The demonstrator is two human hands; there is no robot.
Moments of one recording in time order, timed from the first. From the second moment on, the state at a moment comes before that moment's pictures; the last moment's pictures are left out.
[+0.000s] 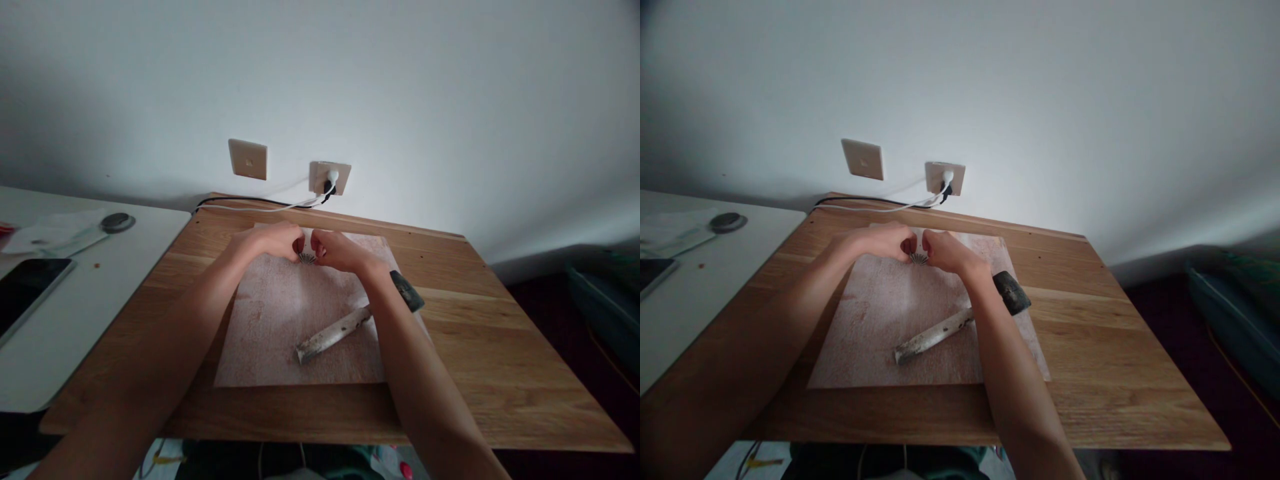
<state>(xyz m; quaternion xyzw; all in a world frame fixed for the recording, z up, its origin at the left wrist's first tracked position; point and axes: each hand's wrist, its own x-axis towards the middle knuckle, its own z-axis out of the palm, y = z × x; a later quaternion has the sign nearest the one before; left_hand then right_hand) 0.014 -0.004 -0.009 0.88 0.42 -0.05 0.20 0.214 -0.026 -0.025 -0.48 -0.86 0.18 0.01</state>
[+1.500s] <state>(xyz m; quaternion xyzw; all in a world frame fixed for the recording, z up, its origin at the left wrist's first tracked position) -0.052 -0.202 -0.078 0.79 0.52 0.30 0.10 0.373 -0.244 -0.091 -0.67 -0.65 -0.01 0.36</state>
